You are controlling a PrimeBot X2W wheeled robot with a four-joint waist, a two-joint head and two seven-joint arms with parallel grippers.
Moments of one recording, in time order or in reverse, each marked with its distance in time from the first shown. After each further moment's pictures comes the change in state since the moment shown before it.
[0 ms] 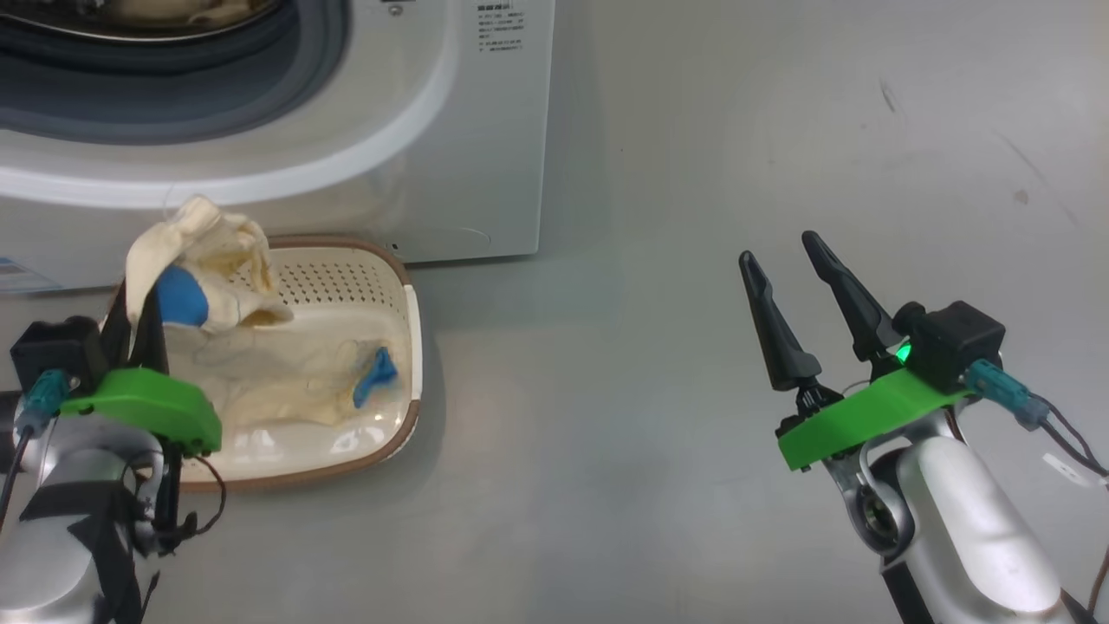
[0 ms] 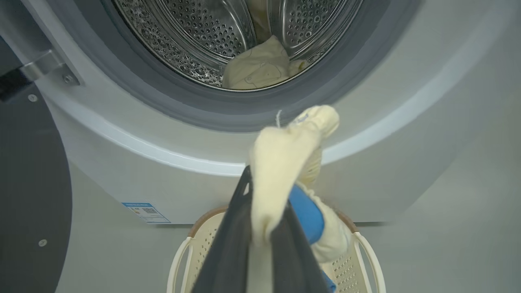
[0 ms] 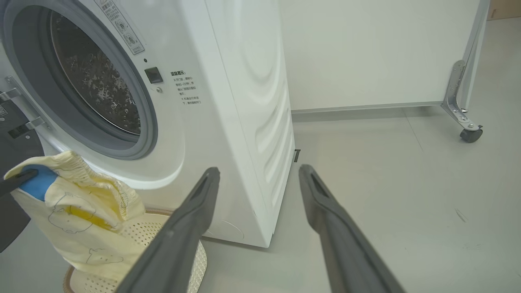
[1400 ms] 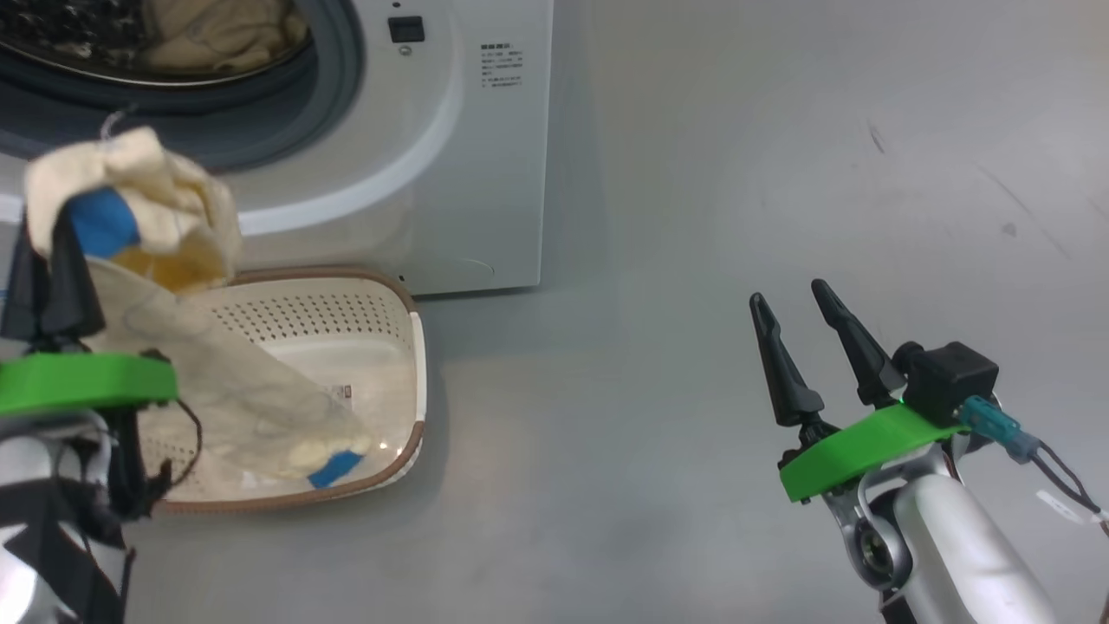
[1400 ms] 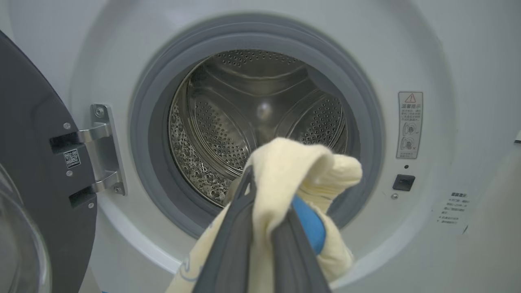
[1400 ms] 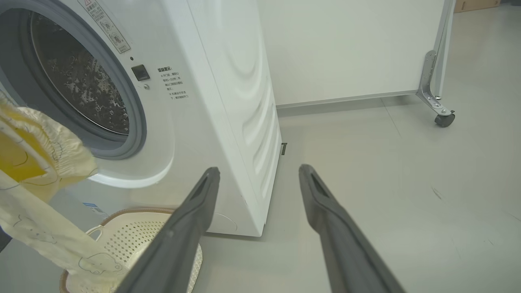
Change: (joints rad) left arm 0.160 -0.097 0.327 -0.436 0.086 -0.065 -0.004; right arm 0.076 0.002 0.002 0.021 0.027 0.000 0.000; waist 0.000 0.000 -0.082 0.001
